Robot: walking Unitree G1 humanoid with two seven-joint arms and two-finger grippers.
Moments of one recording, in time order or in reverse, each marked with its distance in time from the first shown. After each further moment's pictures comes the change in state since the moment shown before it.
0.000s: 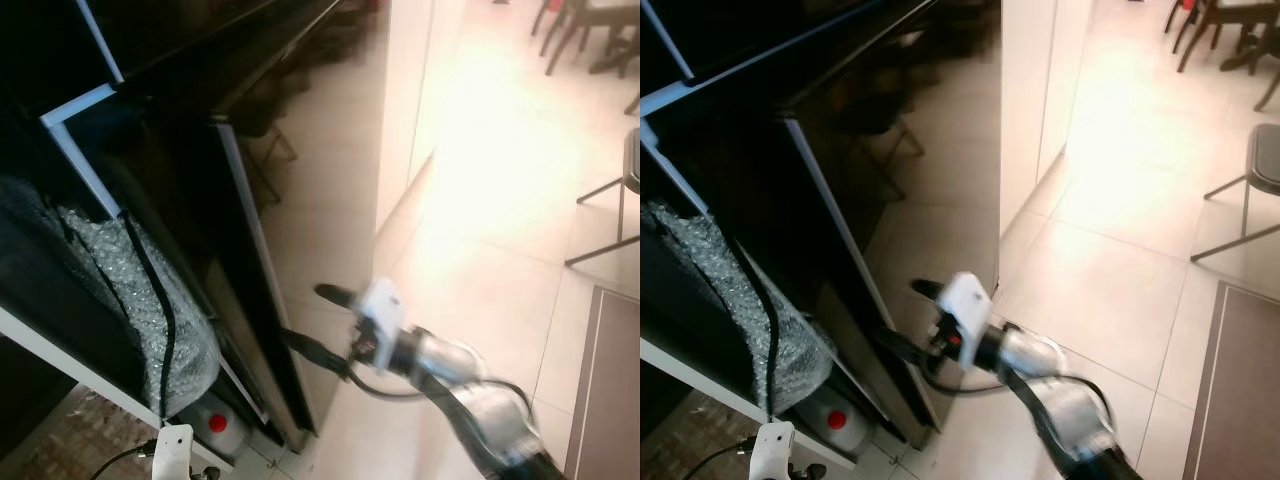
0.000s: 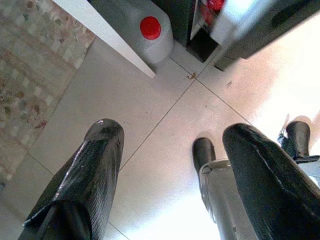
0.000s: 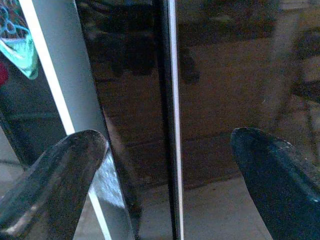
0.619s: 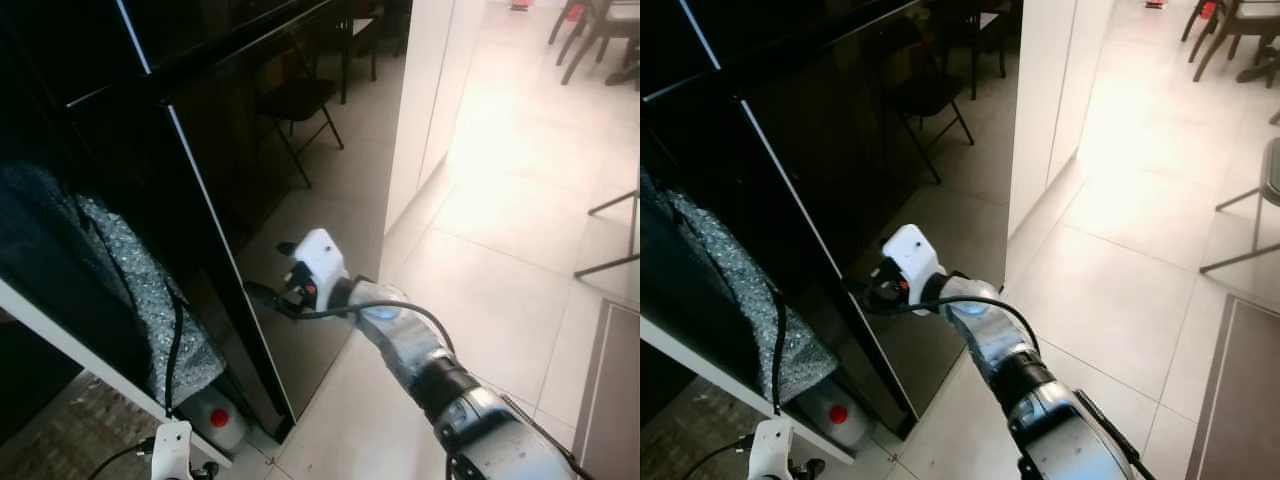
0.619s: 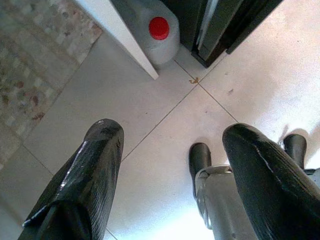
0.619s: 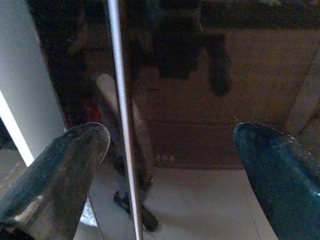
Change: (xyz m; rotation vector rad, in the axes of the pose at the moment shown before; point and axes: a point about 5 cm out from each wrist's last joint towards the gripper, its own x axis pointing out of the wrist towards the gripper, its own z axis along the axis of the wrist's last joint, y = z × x) left arm 0.001 0.001 0.004 -0.035 -0.018 0.030; right arm 0.076 -0.033 0.008 -0.074 0.082 -0.084
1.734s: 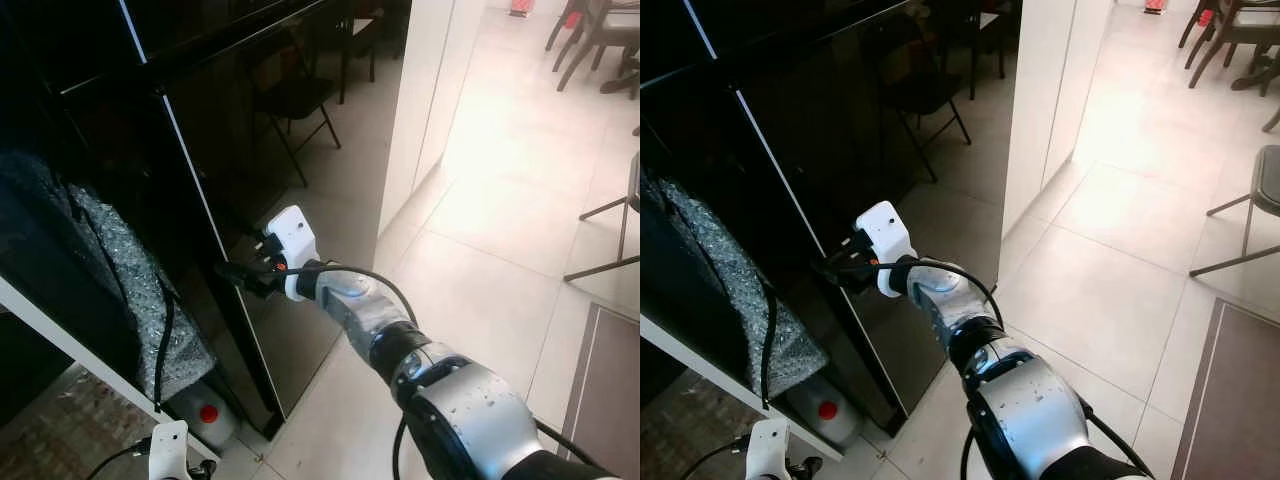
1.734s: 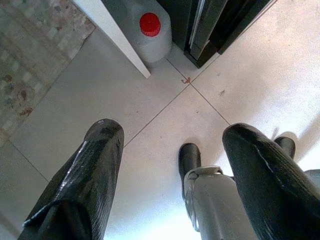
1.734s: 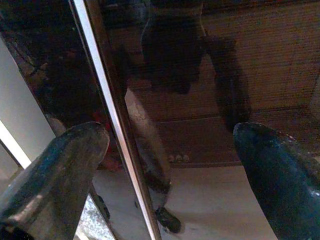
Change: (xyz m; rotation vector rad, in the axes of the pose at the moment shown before) left arm 0.000 0.002 0.001 -0.023 -0.014 0.013; right arm 0.035 0.006 0.020 0.155 -0.016 0.000
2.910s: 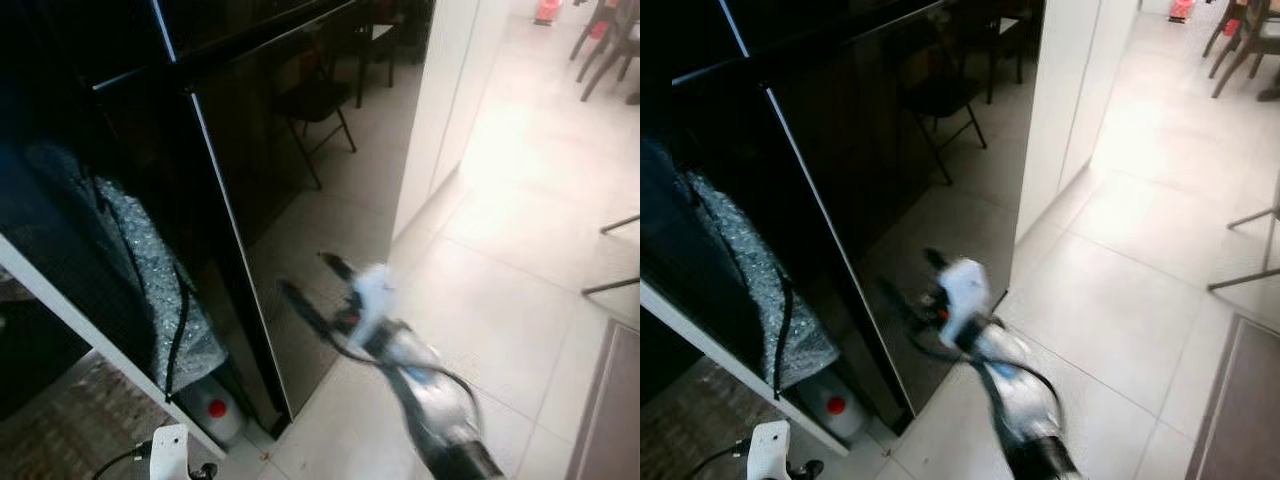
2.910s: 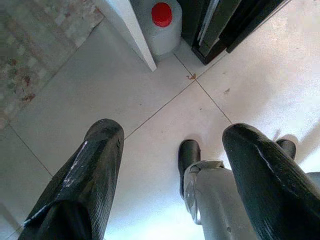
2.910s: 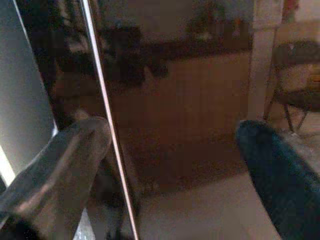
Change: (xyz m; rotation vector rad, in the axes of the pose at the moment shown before) left arm -0.001 -0.001 -0.005 -0.009 0.012 0.006; right arm -0.102 0.000 -0.056 -0.025 -0.236 -0.263
